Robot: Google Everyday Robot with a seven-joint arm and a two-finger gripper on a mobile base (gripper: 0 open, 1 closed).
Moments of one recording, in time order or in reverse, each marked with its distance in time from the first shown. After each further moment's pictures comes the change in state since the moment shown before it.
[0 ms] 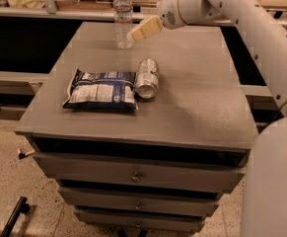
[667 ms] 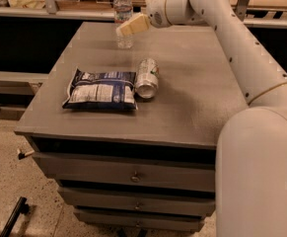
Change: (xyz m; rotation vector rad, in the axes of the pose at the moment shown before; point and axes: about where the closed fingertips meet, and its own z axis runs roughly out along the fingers) arm -0.014 -0.027 0.049 0.012 -0.122 0.000
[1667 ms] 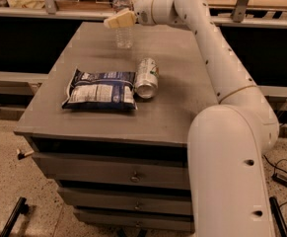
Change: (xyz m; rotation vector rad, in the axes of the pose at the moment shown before) arm -0.020 -0.017 0.054 0.004 -0.143 -0.006
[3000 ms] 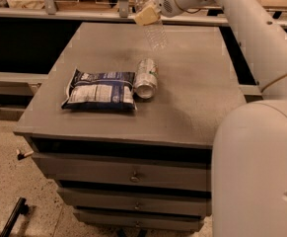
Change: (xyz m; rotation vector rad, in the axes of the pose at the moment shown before) arm 0.004 0.005 -0.094 0.061 0.359 -0.047
